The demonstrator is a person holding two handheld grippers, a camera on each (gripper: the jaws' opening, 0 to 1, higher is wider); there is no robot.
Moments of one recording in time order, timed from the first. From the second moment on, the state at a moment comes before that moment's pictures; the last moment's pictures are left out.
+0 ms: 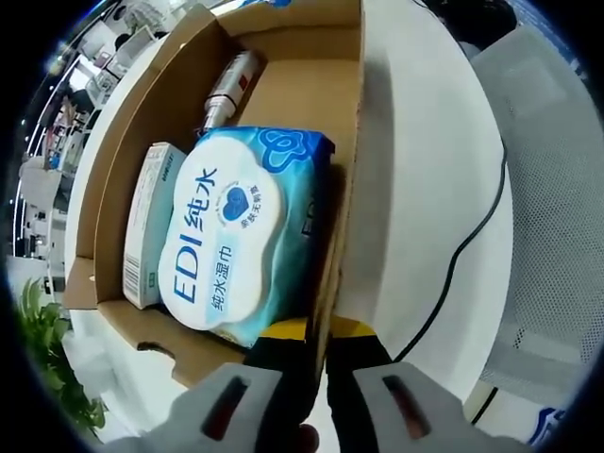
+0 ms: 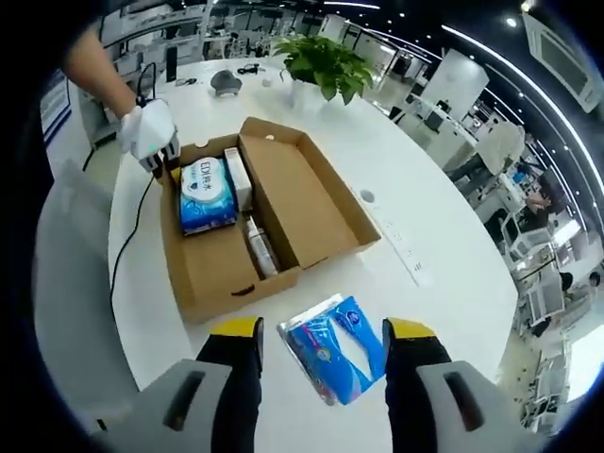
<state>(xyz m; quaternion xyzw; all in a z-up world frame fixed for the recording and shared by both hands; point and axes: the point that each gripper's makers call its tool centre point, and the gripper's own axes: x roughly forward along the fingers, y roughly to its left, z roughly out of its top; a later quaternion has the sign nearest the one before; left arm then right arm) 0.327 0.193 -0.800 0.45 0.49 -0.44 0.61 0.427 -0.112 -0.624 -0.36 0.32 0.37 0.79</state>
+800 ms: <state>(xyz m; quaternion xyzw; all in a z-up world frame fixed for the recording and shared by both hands) 0.328 0.195 -0.800 0.45 0.48 -0.44 0.61 0.385 -0.056 -0.585 -0.28 0.25 0.33 0.87</state>
